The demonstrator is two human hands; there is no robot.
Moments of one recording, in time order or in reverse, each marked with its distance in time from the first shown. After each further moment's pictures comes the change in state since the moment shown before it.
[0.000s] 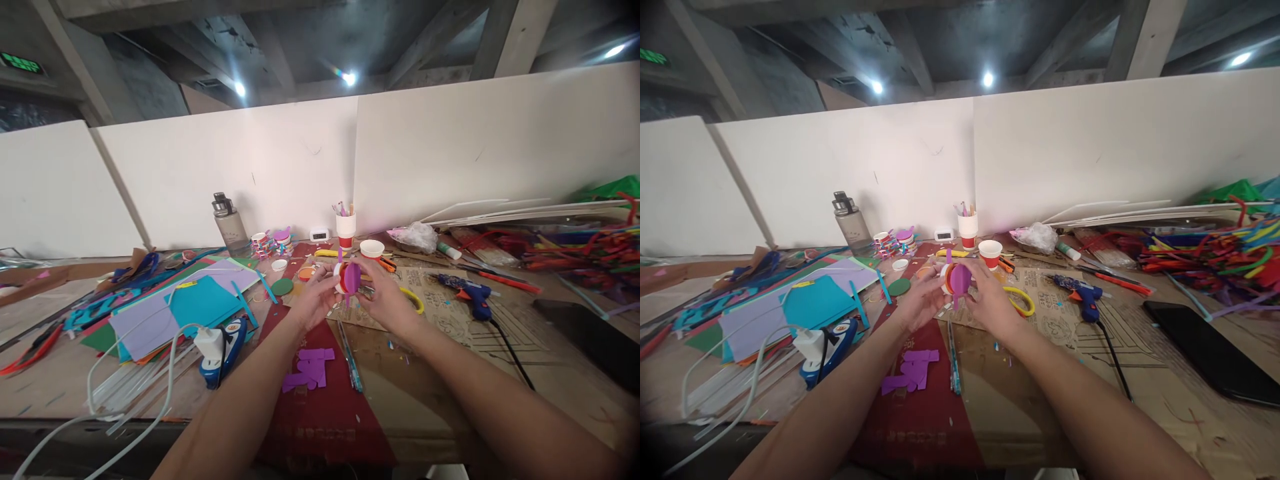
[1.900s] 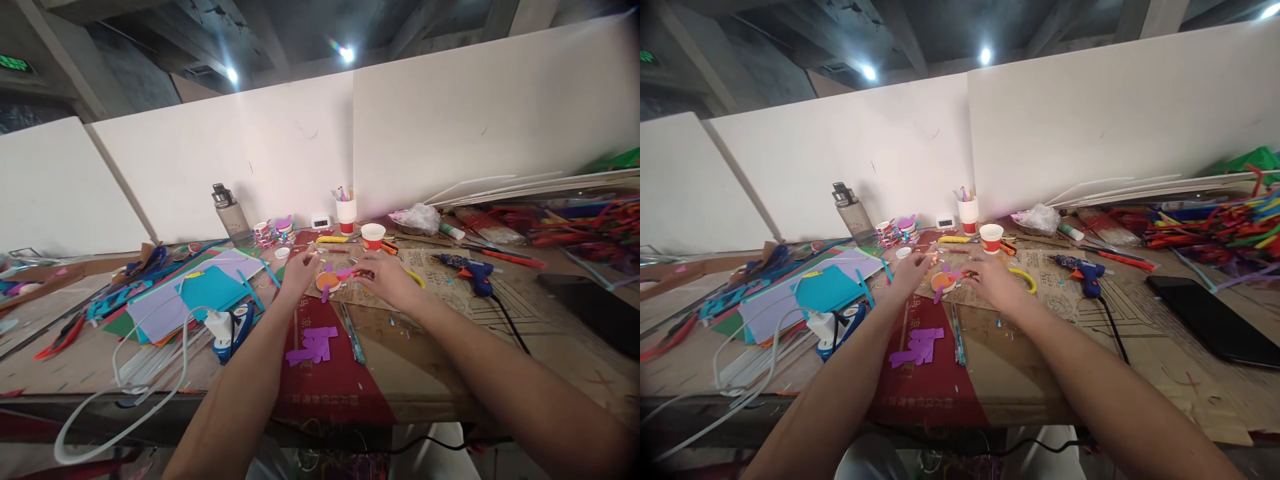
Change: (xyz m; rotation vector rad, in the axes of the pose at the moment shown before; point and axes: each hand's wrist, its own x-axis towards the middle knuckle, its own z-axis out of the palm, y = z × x) left_hand 0.015 0.019 -0.041 1.154 0.486 0.155; right_hand 0.003 -0.001 -0.017 -0.375 -0.269 0.072
